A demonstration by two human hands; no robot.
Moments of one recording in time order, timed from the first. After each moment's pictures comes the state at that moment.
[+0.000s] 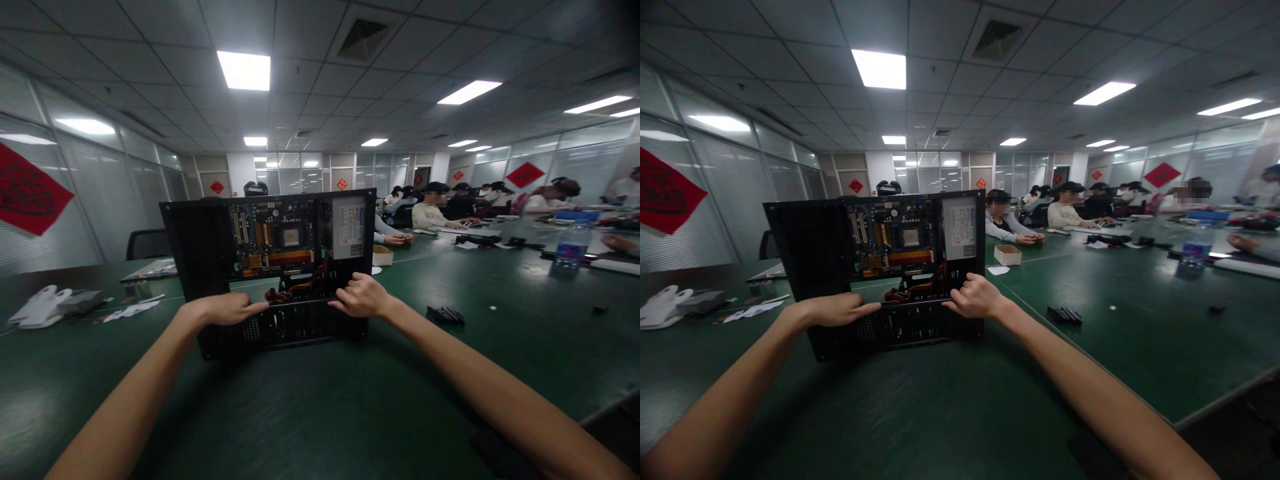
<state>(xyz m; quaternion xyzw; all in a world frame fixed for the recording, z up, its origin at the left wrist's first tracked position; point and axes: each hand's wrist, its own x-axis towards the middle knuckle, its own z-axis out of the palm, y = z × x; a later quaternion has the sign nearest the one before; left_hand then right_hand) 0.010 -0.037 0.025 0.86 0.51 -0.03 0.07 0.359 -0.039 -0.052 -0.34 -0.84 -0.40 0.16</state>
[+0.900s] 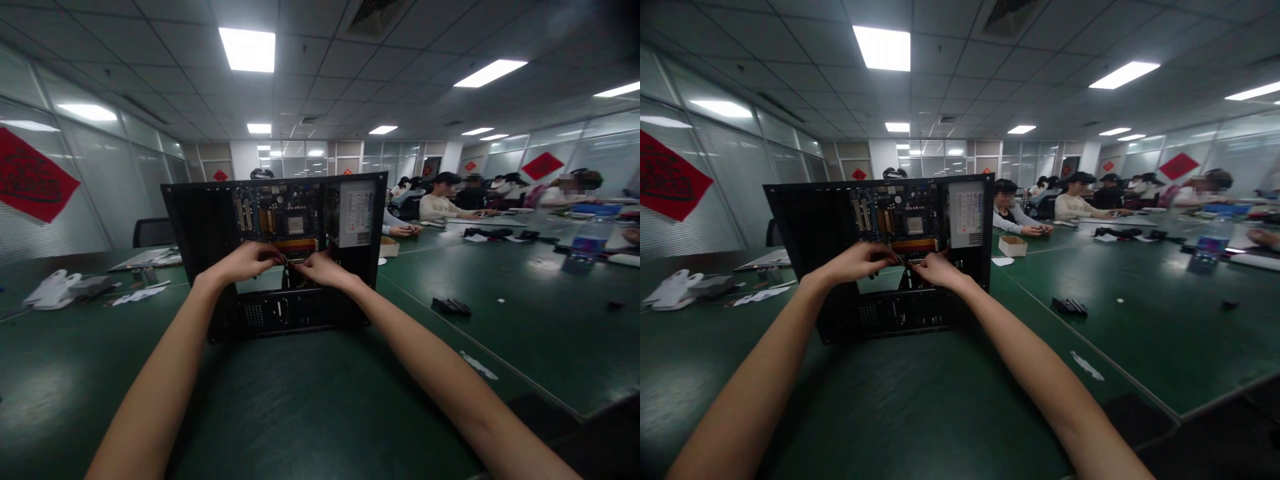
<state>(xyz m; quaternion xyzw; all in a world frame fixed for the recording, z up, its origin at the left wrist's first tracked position) 0.035 -0.007 0.051 0.91 0.35 0.20 0.08 0.265 0.007 -0.014 -0.49 -0.82 0.12 0.29</state>
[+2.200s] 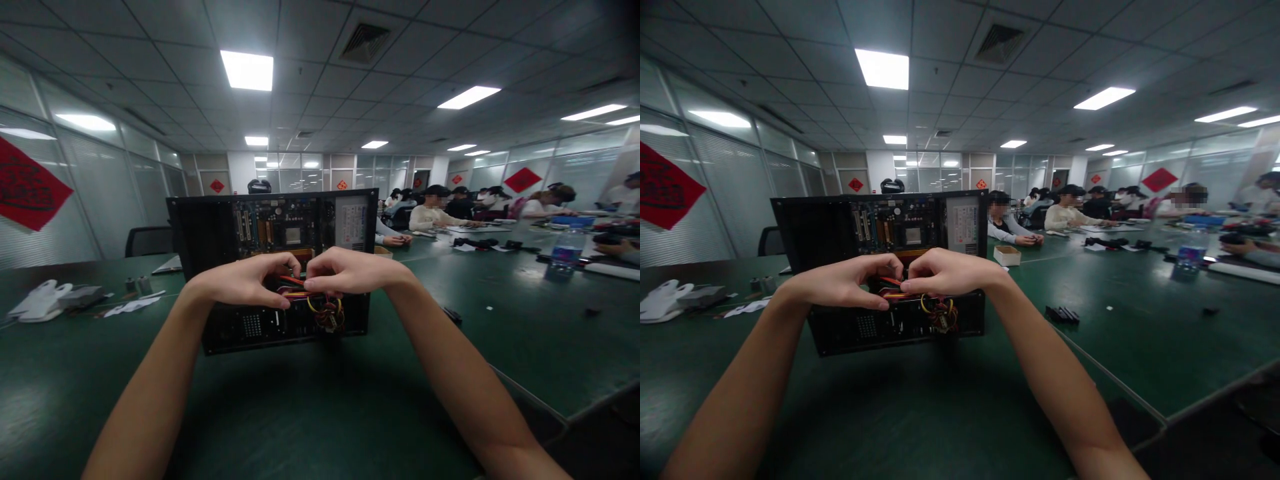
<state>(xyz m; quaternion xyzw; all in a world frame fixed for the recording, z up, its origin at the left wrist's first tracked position) 0.056 -0.100 0.093 0.92 0.24 0.14 0.29 0.297 -0.114 0.081 -0.30 -0.91 0.23 0.18</state>
